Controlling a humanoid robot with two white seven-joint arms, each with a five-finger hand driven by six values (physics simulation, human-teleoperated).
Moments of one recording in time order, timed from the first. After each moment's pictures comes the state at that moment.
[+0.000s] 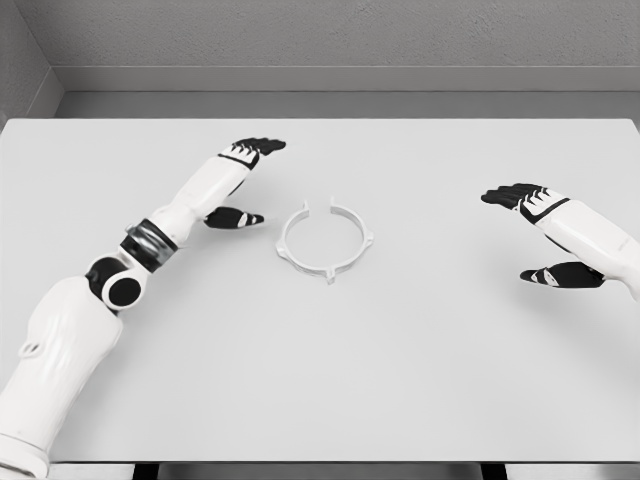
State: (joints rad) left arm -0.47 0.29 -0.40 -1.06 -0.63 -0.61 0.07; right arm 0.01 -0.54 -0.20 -1.71 0.30 -0.61 0.61
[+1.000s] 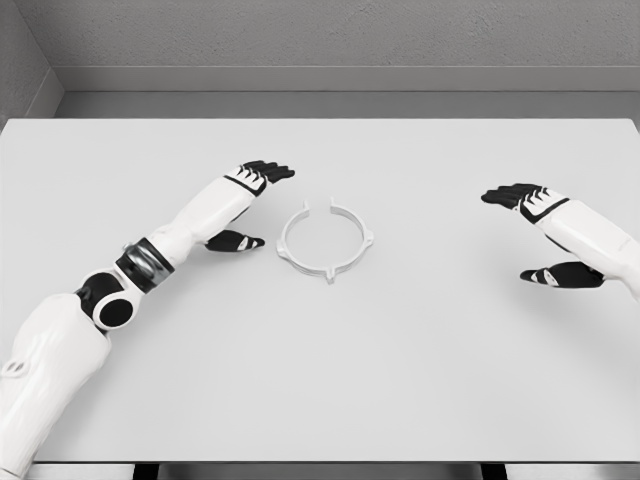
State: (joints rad) left arm -0.41 0.35 -0.47 -1.18 -0.63 -0.61 0.07; right arm 0.01 -0.54 -0.20 -1.71 0.30 -0.61 0.61
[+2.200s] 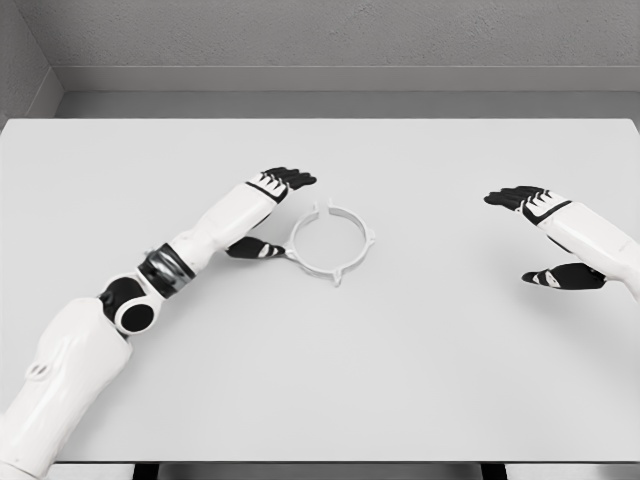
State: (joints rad) left arm -0.40 0.30 -0.48 -1.18 -0.64 -0.61 0.07; right arm 0.01 -0.54 -0.20 -1.68 0.29 -0.61 0.61
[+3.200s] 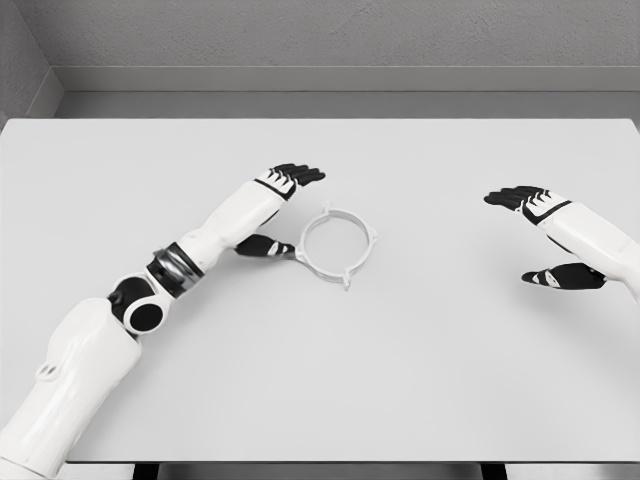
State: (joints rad) left arm -0.41 0.27 -0.47 -1.19 -0.64 -0.61 0.07; right arm 0.01 -0.54 -0.20 -1.68 0.29 -0.61 0.61
